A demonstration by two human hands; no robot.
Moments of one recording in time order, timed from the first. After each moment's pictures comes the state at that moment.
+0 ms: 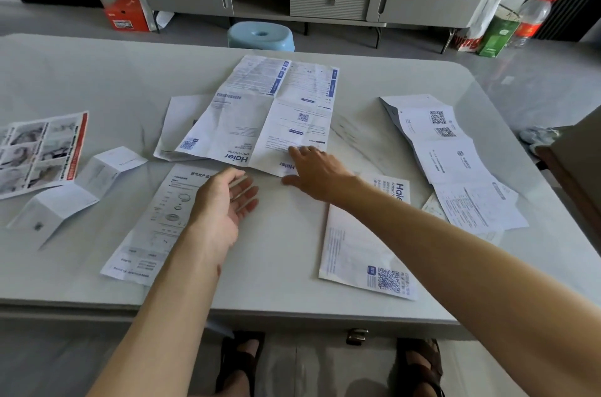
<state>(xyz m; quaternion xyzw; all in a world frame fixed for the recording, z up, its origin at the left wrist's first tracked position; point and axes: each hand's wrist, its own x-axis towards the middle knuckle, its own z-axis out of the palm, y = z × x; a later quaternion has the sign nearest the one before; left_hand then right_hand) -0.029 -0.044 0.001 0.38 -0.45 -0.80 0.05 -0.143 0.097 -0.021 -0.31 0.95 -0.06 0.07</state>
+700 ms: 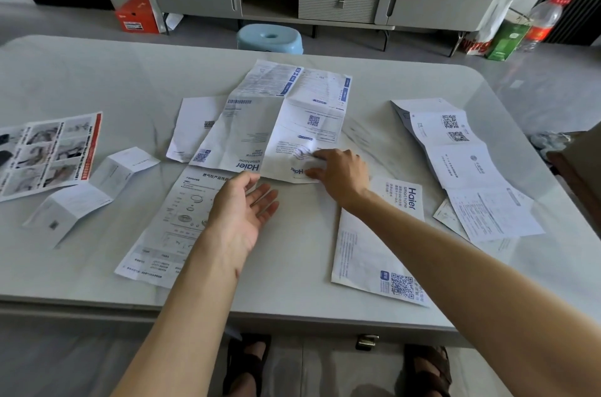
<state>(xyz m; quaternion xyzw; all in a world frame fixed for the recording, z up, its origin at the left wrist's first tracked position) -0.029 -0.041 -0.002 0.37 -0.39 -0.84 0.01 -0.141 0.107 -0.027 -0.13 0.97 -0.20 -0.01</state>
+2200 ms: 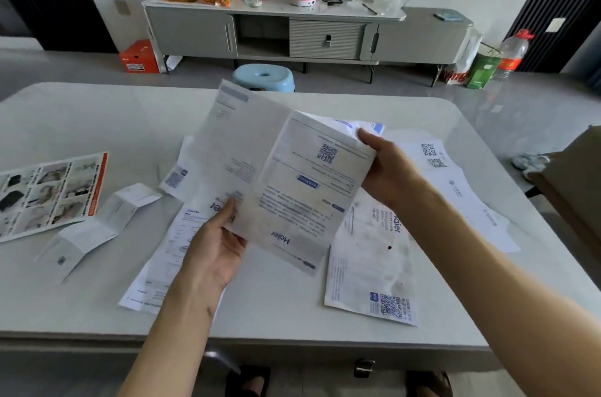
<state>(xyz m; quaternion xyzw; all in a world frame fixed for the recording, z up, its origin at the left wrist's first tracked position) 0.000 -0.060 0.012 0.24 -0.32 -0.91 0.06 -0.126 0.164 0.087 0.07 0.46 -0.86 0.23</state>
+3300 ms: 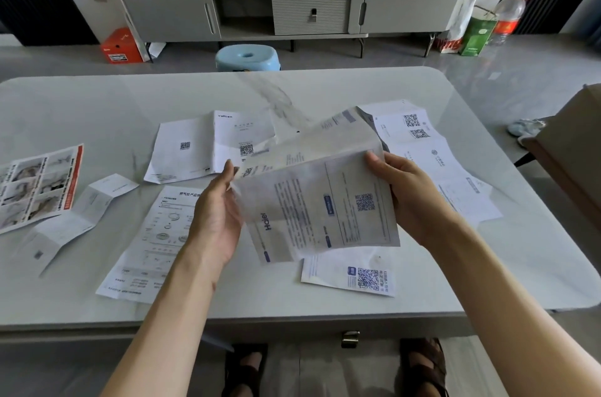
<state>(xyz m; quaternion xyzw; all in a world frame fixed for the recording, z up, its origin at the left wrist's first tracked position) -0.017 -0.015 0.023 0.19 -0.48 -0.85 0.06 -0.062 0.241 0.060 -0.02 0.62 -0.76 0.17</state>
